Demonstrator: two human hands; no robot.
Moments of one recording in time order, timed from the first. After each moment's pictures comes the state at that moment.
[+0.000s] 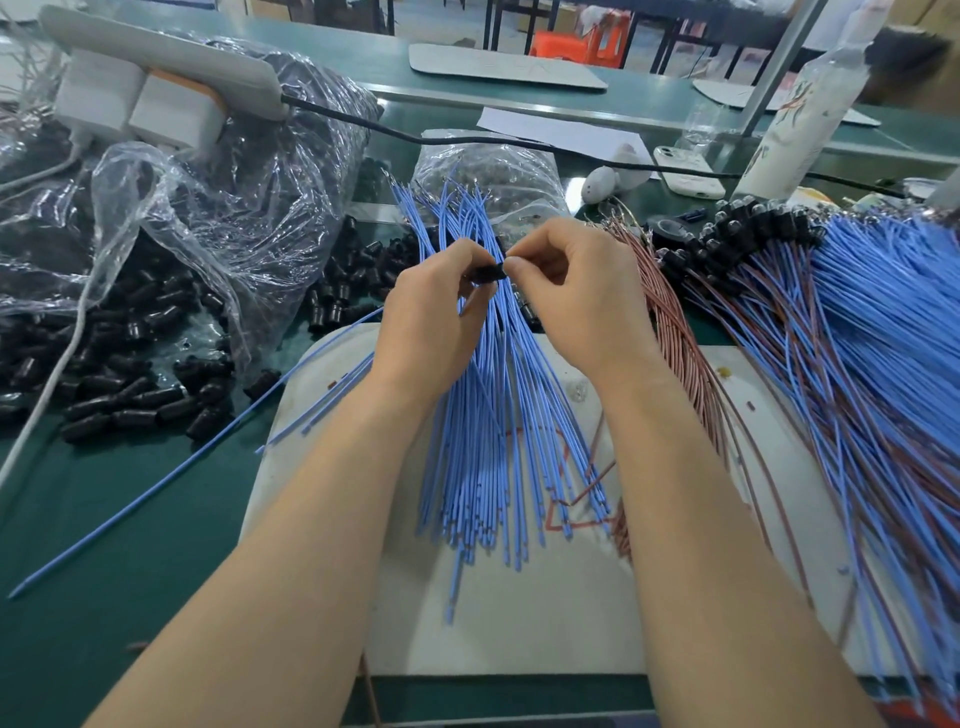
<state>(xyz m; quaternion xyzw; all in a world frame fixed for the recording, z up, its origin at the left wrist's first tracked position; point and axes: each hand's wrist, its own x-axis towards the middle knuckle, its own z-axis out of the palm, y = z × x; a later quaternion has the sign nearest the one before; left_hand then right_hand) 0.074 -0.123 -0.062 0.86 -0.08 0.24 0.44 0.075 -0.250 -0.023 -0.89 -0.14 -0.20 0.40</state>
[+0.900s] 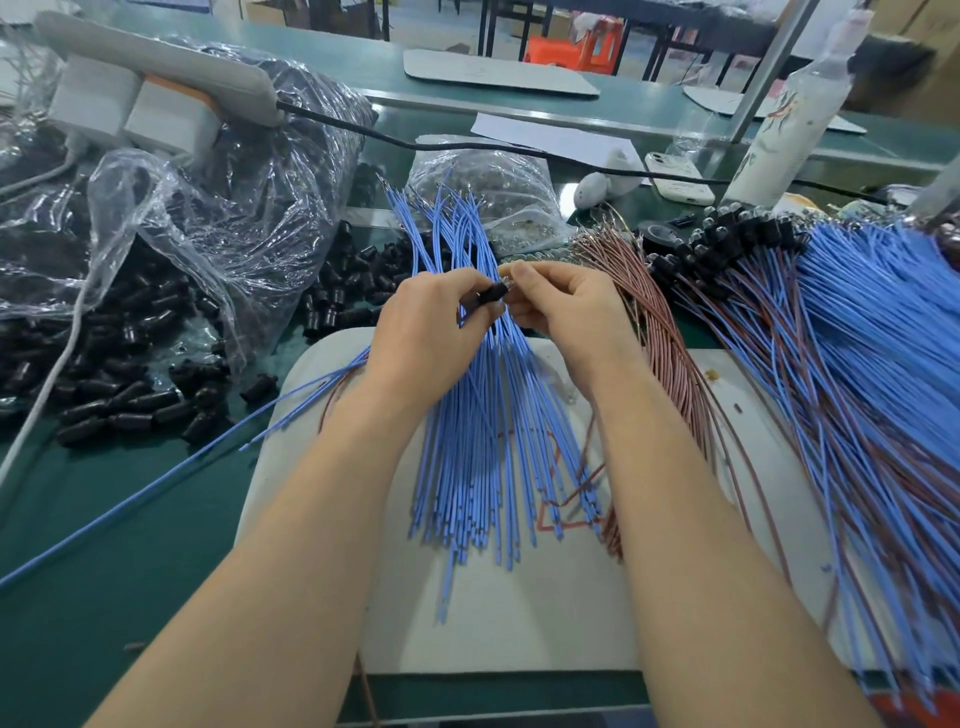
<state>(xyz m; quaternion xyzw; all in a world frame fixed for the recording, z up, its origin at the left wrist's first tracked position) 0.073 -0.121 -0.062 0.89 -0.10 0.21 0.39 0.085 -0.257 -0.043 -0.75 -0.03 -0.03 0.65</state>
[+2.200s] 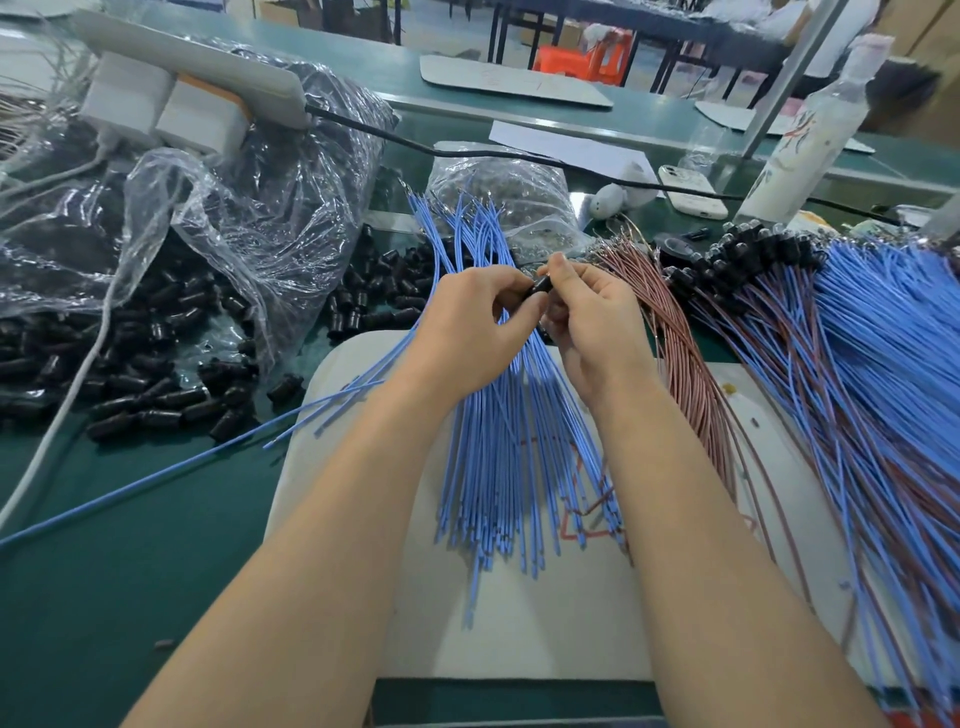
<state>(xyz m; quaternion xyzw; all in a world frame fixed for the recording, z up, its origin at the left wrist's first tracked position) 0.072 -0.126 -0.047 0.85 -0.14 0.15 0.48 0.088 -0.241 -0.042 -0.63 0.02 -0.05 0.77</state>
